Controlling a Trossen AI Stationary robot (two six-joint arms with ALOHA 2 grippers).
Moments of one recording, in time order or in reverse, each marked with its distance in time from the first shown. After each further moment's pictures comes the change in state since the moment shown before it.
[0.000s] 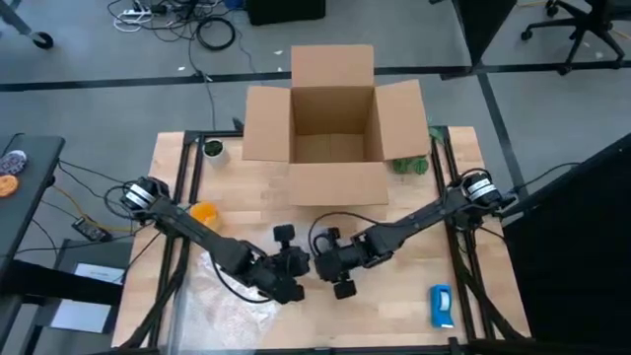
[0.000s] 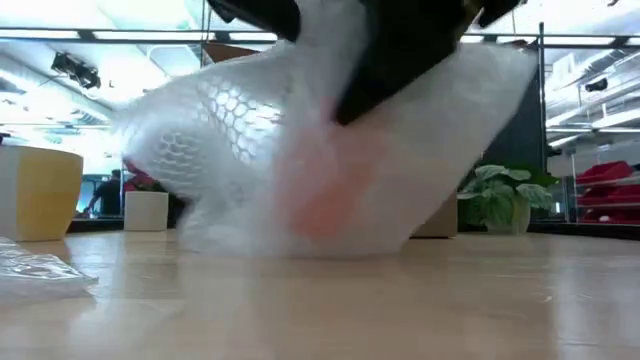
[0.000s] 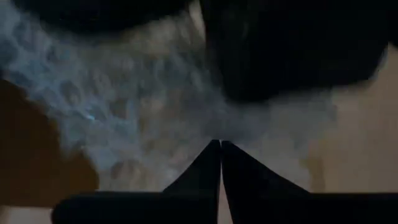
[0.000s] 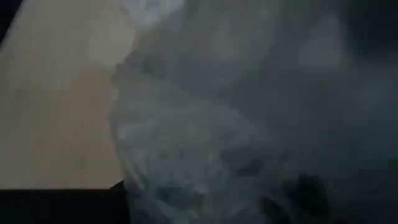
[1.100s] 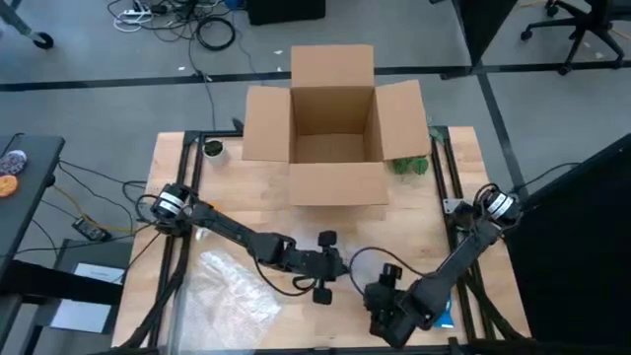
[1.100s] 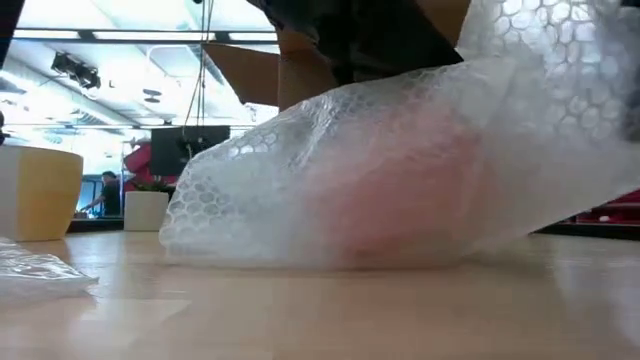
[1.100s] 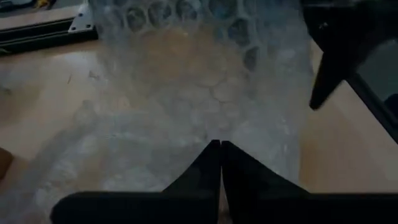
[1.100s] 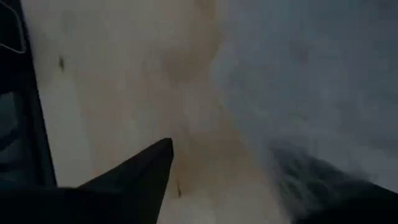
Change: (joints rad) left arm 0.181 0.238 0.002 0.529 0.481 0.214; right arm 0.490 -0.035 -0.031 -0.479 0.233 1.082
